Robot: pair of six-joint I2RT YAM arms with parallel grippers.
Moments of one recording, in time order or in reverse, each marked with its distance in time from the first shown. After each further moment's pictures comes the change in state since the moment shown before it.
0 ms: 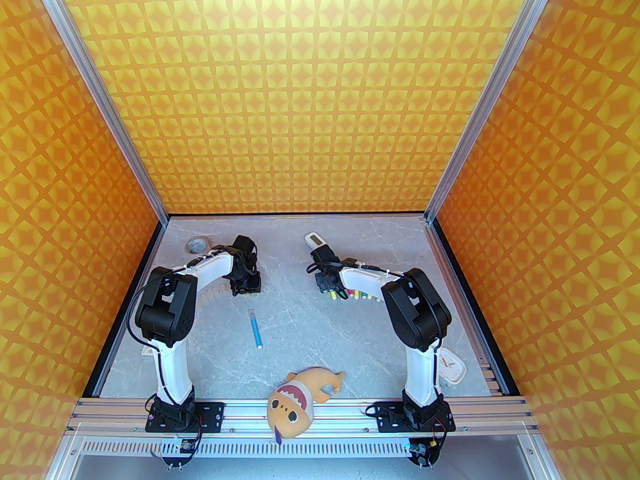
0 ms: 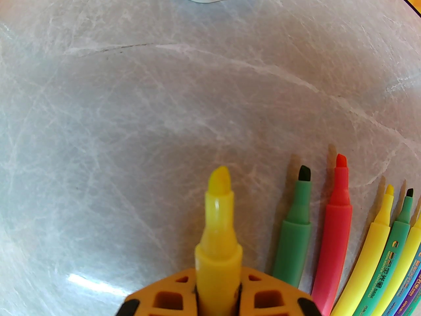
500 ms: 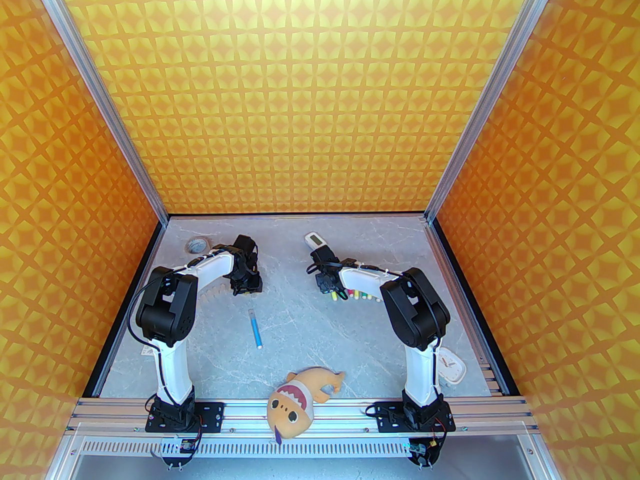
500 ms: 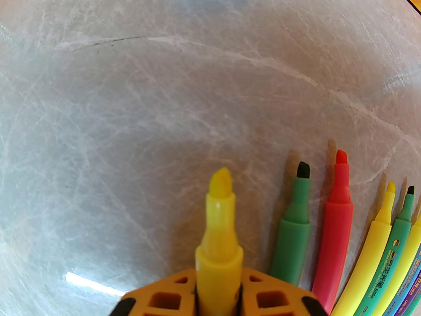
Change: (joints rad) left arm -0.005 0.004 0.009 -0.005 -0.008 0.004; right arm -0.003 0.006 0.001 -0.006 0.006 0.000
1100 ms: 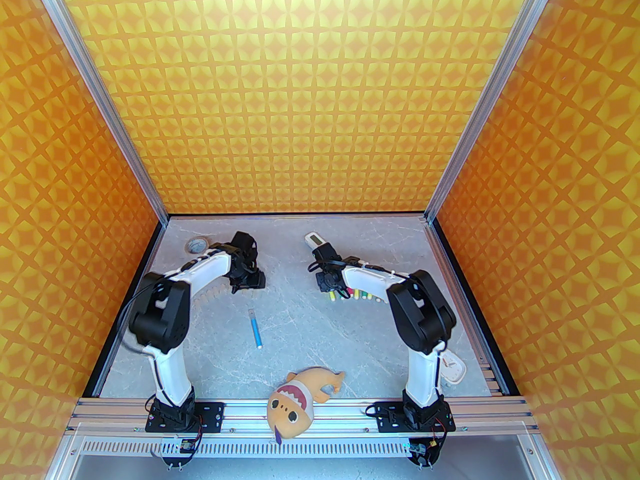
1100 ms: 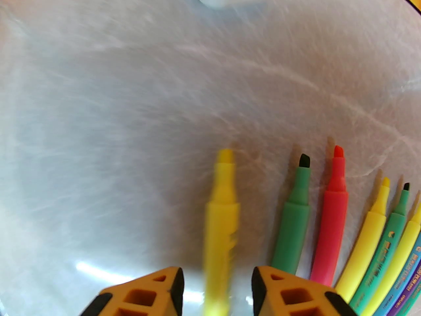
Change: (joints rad) left arm -0.006 -0.175 -0.055 0.053 -0.007 0.022; right arm 0.014 -0.098 0.000 -0.057 -0.077 -0.020
